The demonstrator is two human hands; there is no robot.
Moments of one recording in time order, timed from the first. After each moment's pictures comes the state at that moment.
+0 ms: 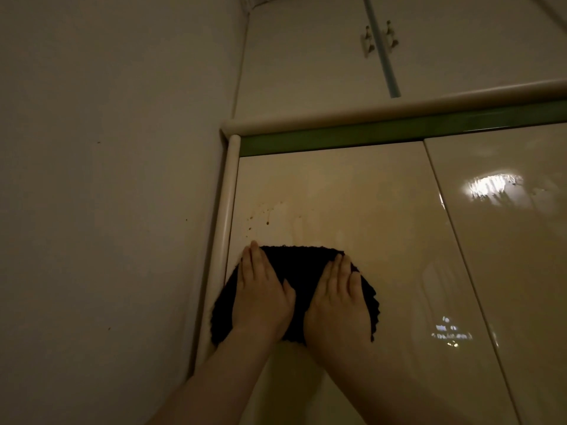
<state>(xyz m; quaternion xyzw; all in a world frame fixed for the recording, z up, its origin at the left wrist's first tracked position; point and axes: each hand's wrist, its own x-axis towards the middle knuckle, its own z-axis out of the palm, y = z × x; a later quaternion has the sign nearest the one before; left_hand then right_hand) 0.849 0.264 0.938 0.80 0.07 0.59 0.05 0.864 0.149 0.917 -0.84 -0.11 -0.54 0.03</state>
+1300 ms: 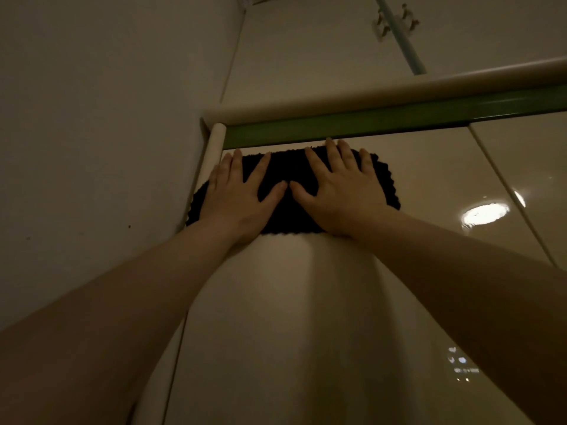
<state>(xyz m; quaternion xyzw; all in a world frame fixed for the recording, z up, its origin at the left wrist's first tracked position) 0.876 0.312 1.120 0.75 0.03 0.66 -0.05 0.926 0.141 1.130 -0.70 -0.20 -0.68 0.05</state>
